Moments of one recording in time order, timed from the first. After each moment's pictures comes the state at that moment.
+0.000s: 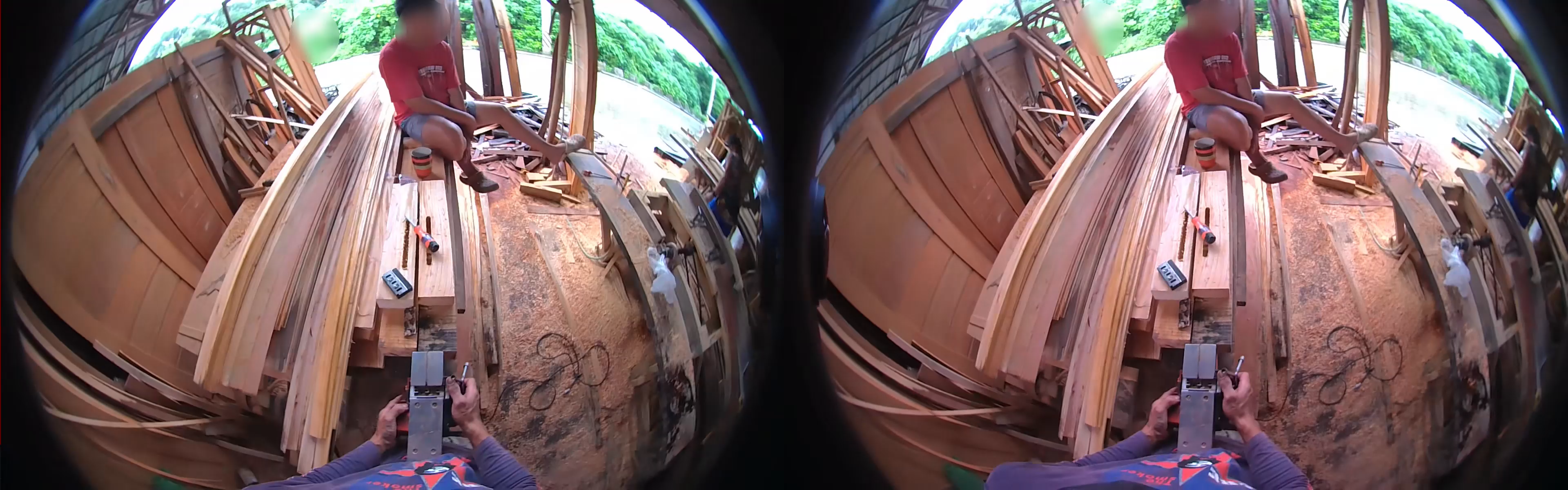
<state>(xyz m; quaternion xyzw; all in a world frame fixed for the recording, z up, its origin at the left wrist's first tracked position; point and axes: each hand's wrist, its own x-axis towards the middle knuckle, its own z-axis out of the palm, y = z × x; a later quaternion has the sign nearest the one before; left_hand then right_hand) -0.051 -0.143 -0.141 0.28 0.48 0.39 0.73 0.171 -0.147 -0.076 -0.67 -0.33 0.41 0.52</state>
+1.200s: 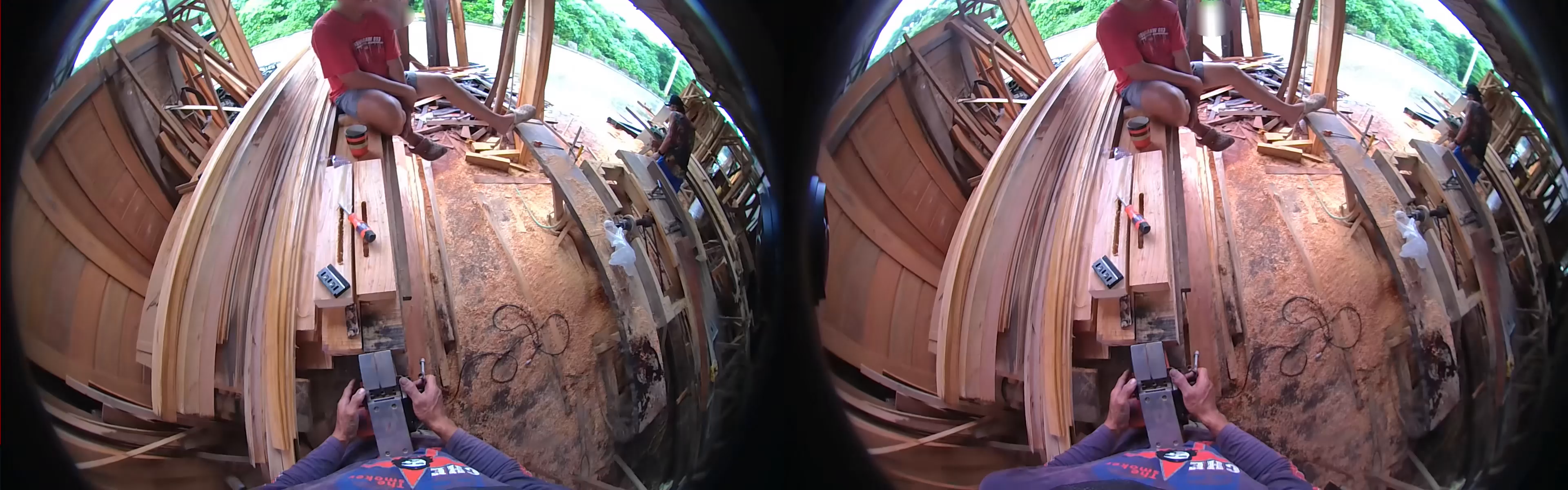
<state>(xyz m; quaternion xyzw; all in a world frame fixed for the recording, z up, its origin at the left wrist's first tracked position) -0.029 -0.112 -0.100 0.40 0.50 0.36 0.68 0.189 -0.150 -0.065 -0.72 -0.33 0.41 0.46</state>
